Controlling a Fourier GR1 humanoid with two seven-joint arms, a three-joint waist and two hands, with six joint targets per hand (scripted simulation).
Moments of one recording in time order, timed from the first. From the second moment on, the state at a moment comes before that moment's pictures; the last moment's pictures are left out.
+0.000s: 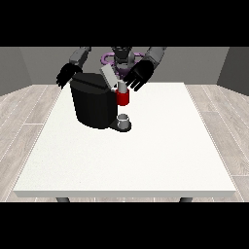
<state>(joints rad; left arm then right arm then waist) -1.15 0.44 0.12 -0.63 -0.64 -0.14 -0.13 -0.32 -0.05 -0.04 -1.38 -0.03 -0.15 -0.04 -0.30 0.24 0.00</state>
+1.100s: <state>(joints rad) -1.18 0.43 0.13 -0.60 -0.66 -0.16 -0.12 -0.32 -0.05 -0.06 -1.40 -0.05 -0.16 -0.05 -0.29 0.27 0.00</state>
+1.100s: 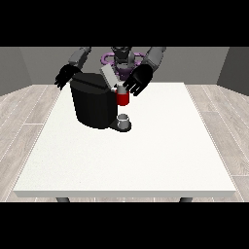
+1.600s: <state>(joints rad) -1.17 0.44 0.11 -0.61 -0.69 -0.14 -0.15 -0.32 -0.05 -0.06 -1.39 -0.04 -0.17 -0.05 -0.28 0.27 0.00</state>
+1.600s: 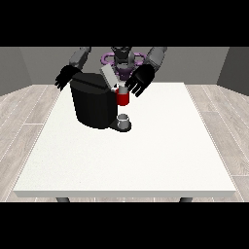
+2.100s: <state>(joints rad) -1.16 0.45 0.08 -0.62 -0.72 -0.17 -0.19 -0.33 -0.05 -0.07 -1.37 -0.05 -0.17 -0.08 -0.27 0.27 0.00</state>
